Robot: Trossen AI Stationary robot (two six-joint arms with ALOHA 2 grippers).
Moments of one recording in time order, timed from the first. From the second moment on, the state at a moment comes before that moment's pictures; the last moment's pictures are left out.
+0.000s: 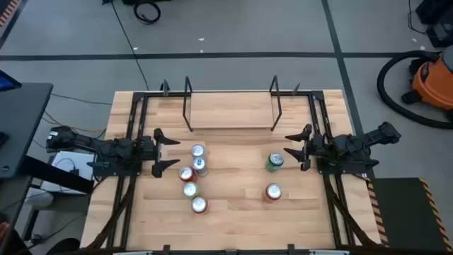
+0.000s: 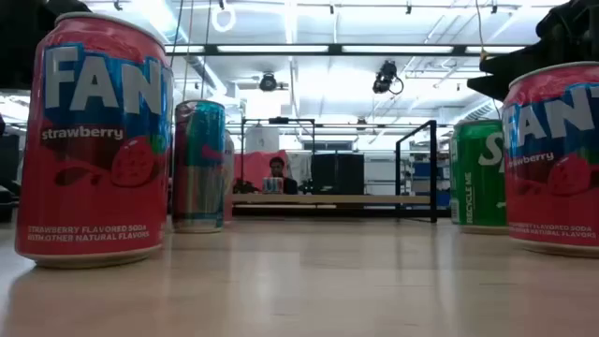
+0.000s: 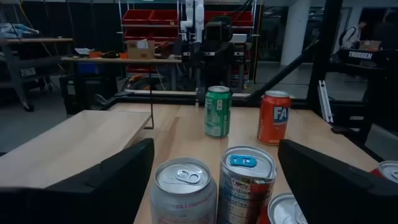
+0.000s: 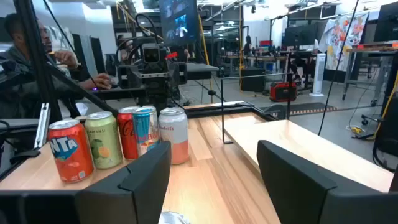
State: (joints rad) left arm -0.24 0.22 0.01 0.25 -0.31 -0.01; right arm 0.32 0.00 0.01 0.08 0.53 0.00
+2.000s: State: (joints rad) left arm -0.24 0.22 0.01 0.25 -0.31 -0.01; right arm 0.32 0.00 0.01 0.08 0.53 0.00
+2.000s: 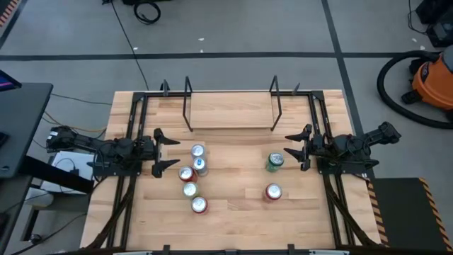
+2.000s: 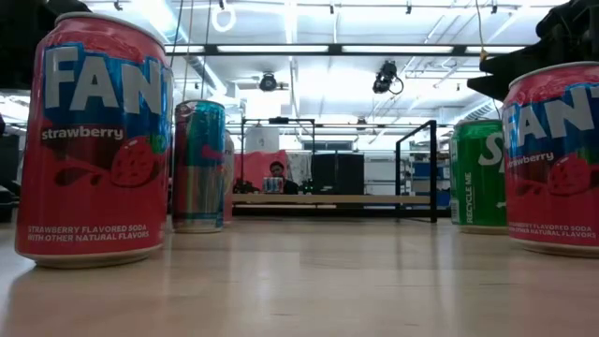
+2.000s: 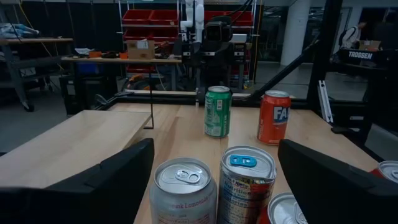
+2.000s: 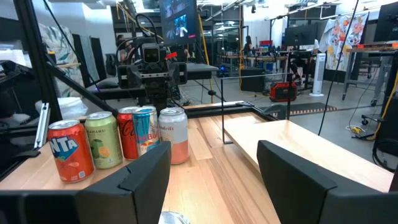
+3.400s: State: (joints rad) left arm -0.24 0.22 0.01 0.28 -0.32 -0.44; right arm 0.32 0.00 0.01 0.08 0.53 0.00
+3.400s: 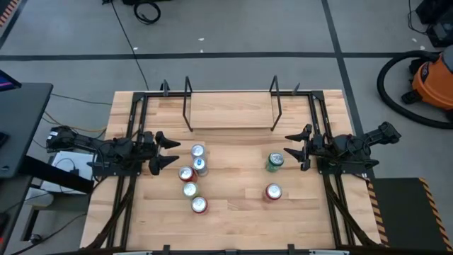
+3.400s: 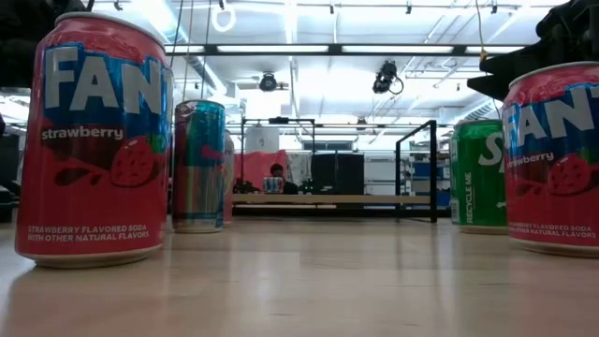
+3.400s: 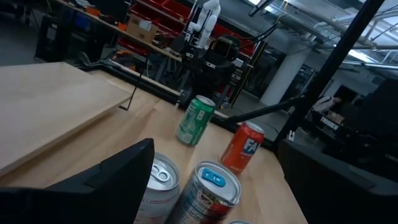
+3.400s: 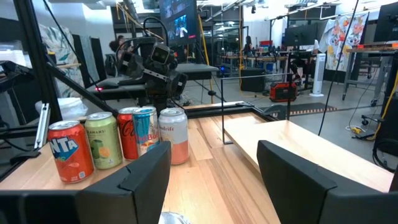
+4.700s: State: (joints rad) left arm -0.24 0.24 0.01 0.72 -0.37 -0.08; right arm 0.32 0.02 0.01 0.30 0.58 -0.03
